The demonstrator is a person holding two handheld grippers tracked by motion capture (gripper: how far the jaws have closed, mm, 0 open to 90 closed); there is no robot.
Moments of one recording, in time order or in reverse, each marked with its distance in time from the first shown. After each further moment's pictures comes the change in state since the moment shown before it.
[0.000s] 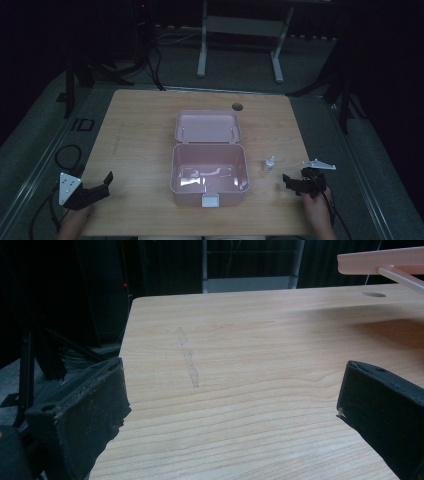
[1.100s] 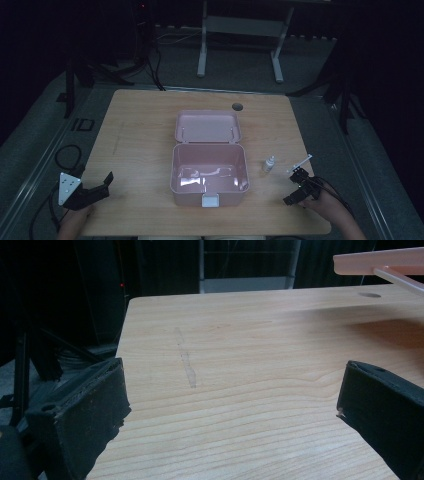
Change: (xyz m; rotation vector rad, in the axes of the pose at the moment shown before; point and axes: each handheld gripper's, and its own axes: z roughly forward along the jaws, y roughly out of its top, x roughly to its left) left arm 0.001 0.000 0.000 0.000 -0.012 -0.001; right arm 0.021 0.019 -0.009 0.593 0.141 -0.307
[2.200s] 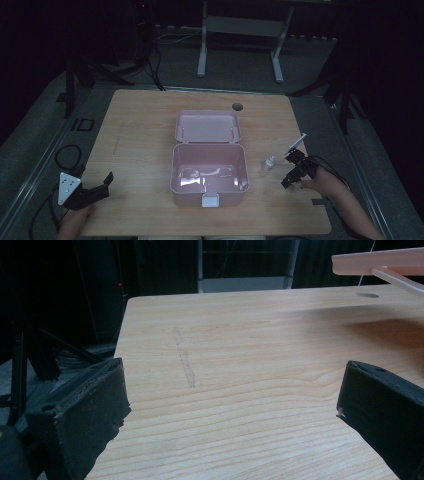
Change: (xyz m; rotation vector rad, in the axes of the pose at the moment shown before) left arm 0.000 0.000 0.000 0.001 -0.005 -0.001; right arm -0.022 0.053 -0.022 0.082 0.025 0.043
